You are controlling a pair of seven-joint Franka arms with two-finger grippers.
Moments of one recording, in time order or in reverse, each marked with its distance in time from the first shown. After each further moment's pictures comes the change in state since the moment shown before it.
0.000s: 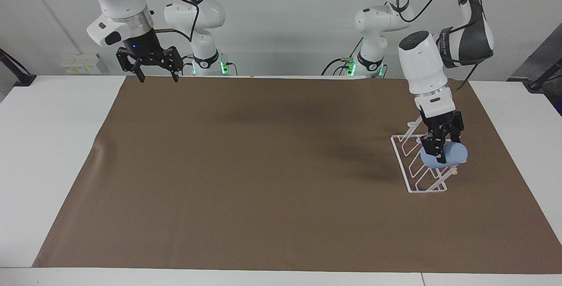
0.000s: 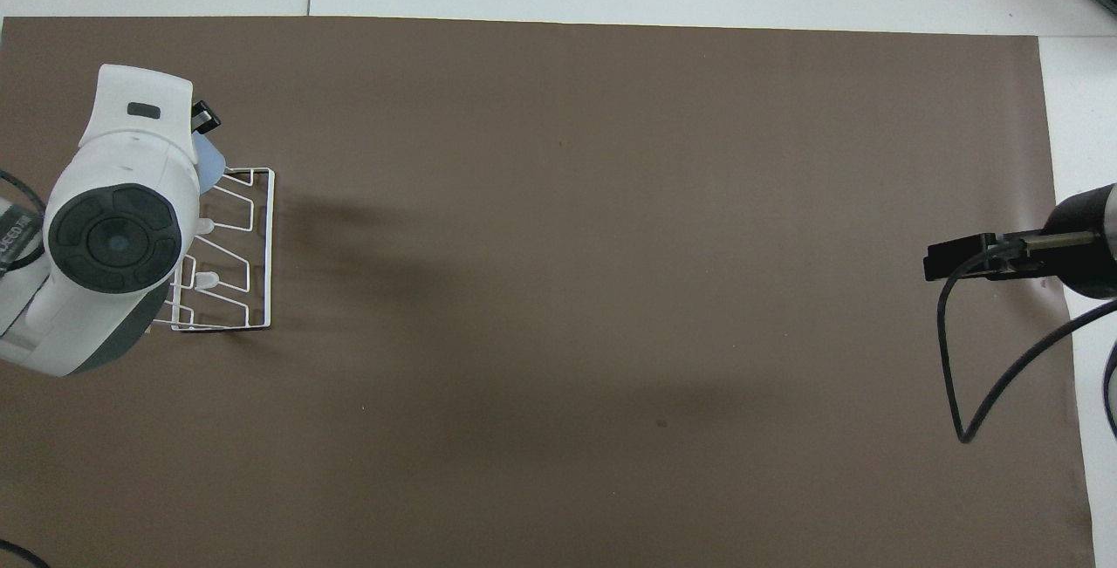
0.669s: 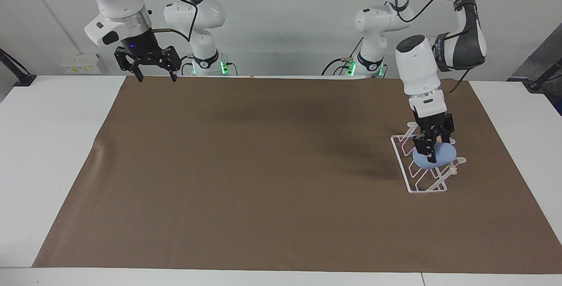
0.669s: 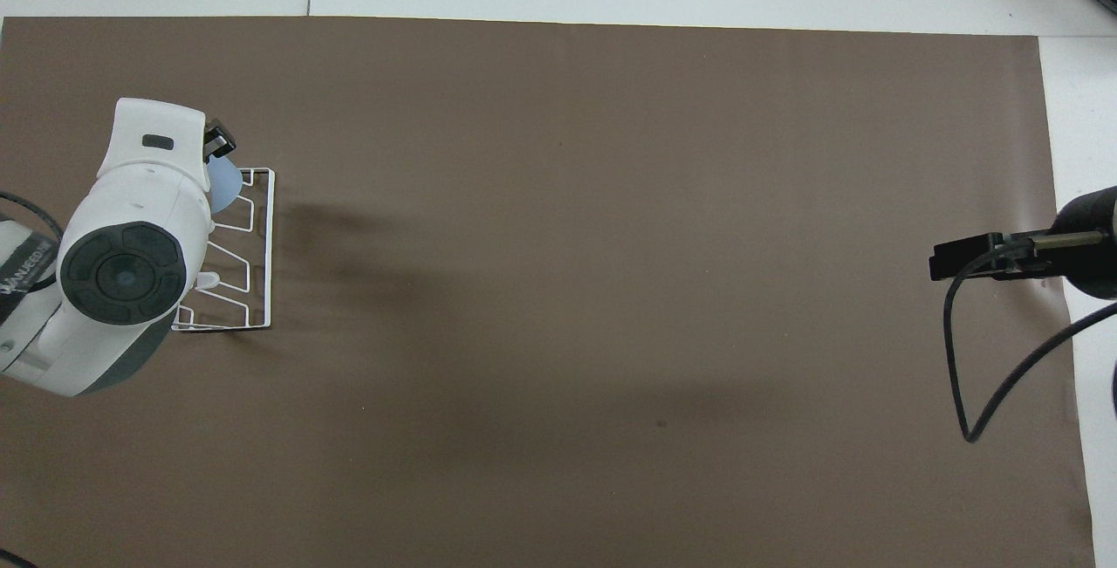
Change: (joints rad) left arm 0.006 -0.024 0.012 -0.098 0.000 0.108 -0.038; right arm -0.003 -0.002 -0.004 0.000 0.000 0.000 0.000
